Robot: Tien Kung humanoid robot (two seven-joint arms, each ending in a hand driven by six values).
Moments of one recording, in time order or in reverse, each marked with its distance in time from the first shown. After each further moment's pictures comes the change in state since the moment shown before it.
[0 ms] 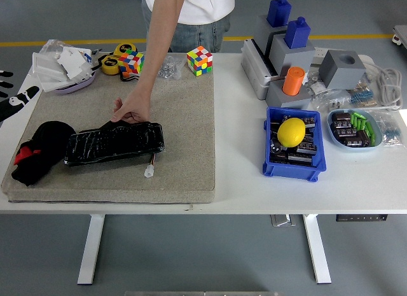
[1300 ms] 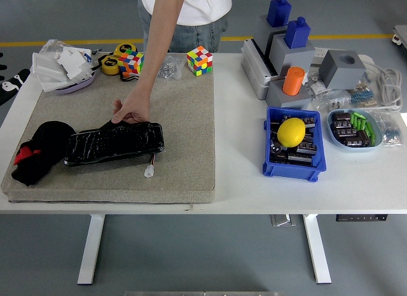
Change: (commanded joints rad) left arm 0.000 -0.080 -0.087 -0.007 -0.141 0.058 -0.095; right arm -0.010 0.018 0.024 0.017 0.001 -0.004 0.008
